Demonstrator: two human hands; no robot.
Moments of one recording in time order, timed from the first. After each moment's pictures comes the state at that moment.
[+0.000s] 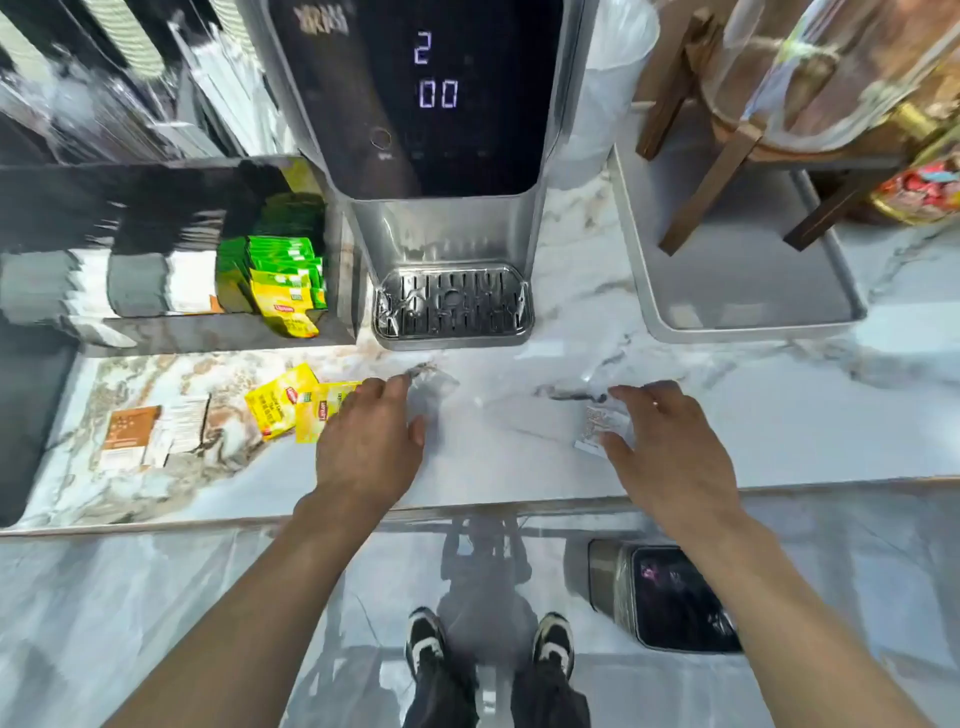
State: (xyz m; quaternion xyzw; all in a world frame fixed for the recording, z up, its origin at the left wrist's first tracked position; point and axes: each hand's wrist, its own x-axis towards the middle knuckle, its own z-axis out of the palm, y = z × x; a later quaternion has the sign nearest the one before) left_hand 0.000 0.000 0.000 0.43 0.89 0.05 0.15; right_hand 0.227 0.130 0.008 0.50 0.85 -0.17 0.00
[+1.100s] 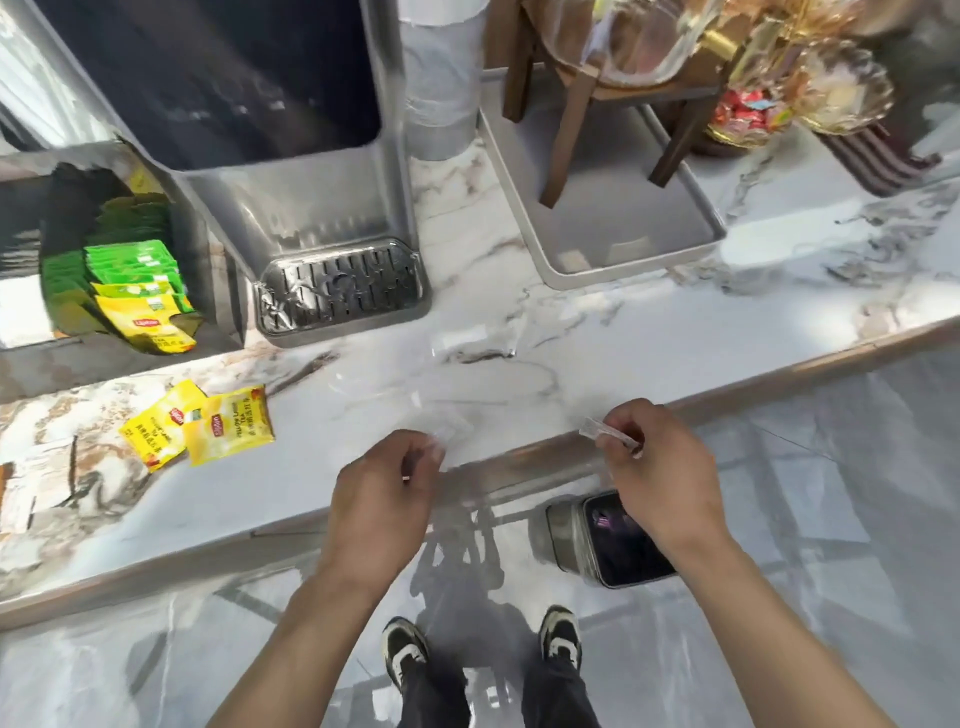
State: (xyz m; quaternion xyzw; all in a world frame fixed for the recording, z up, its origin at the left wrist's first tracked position) left_hand 0.090 -0.022 -0.008 0.40 0.80 0.30 0.32; right_hand 0.308 0.082 -0.005 0.64 0.72 -0.24 -0.13
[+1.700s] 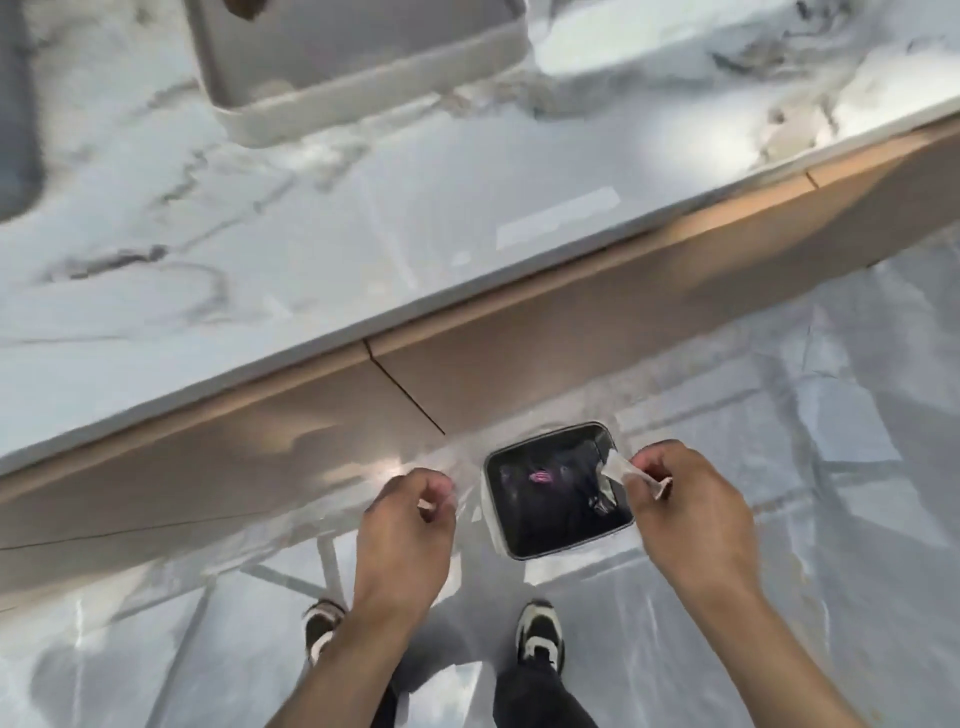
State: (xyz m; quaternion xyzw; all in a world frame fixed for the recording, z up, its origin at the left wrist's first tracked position) left_hand 0.359 0.031 -0.191 0.34 0.83 0.22 0.38; right_hand 0.573 0.103 -0.179 0.73 0.62 -0.28 -0.08
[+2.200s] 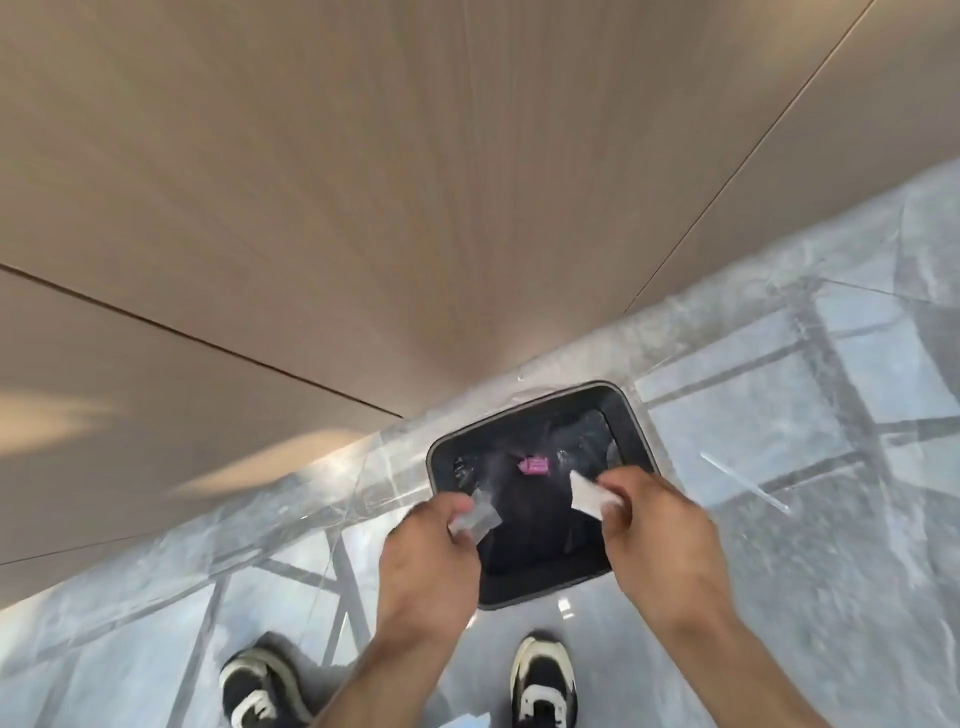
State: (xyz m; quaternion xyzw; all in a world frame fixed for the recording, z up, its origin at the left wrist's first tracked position) left_hand 0.445 0.054 -0.431 0.34 0.85 0.08 0.38; right_hand 0.614 0.102 -0.440 0.71 0.64 -0.30 0.01
